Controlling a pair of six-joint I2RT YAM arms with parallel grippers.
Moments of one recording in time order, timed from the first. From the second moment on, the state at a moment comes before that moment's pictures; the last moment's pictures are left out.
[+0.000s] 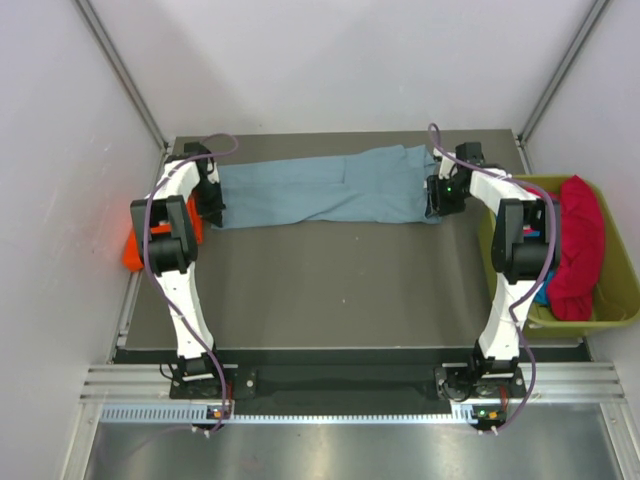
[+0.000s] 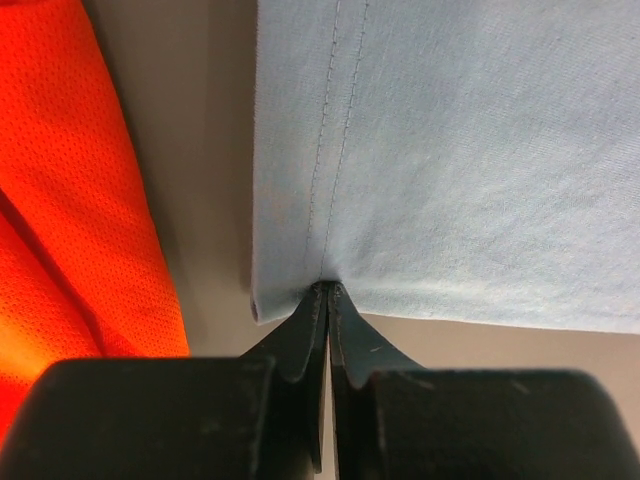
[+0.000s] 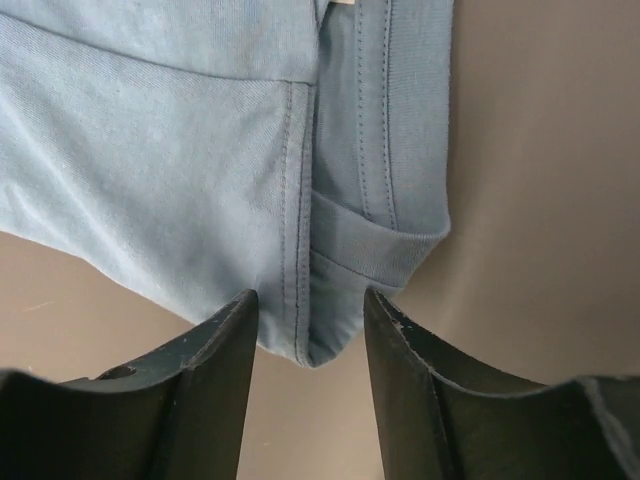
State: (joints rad) left arm 0.12 2.23 1.82 -0.94 0.06 -0.11; right arm 0.02 2.04 1.50 -0.57 -0.26 -0.10
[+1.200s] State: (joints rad) left arm 0.12 2.23 1.82 -0.94 -0.04 -0.09; right arm 0.00 2.04 1.50 -0.57 -0.17 -0.17
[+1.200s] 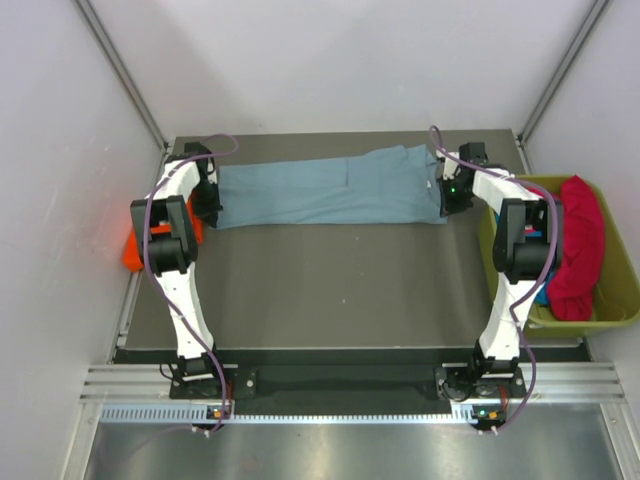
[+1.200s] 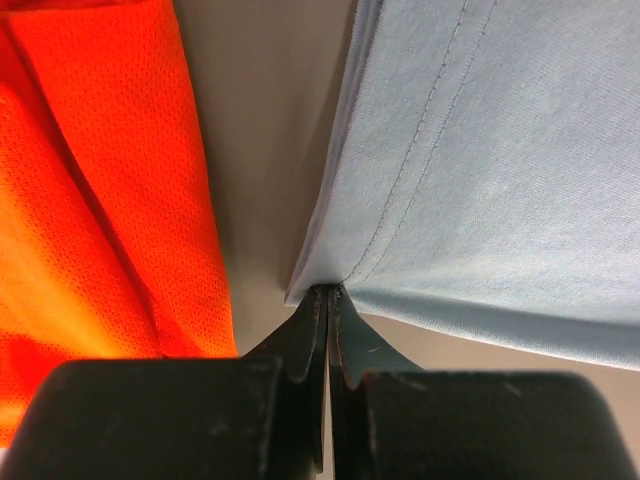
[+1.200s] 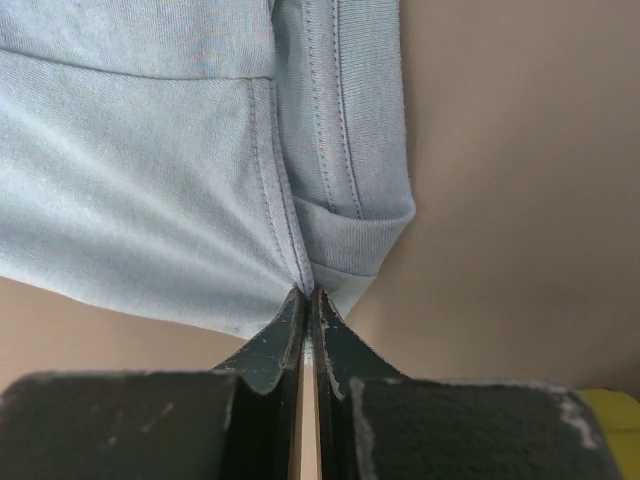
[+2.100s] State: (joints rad) left arm 0.14 2.22 2.11 -0.93 0.00 -0.08; right arm 0.00 2.01 1.65 -0.58 -0.13 -0.15
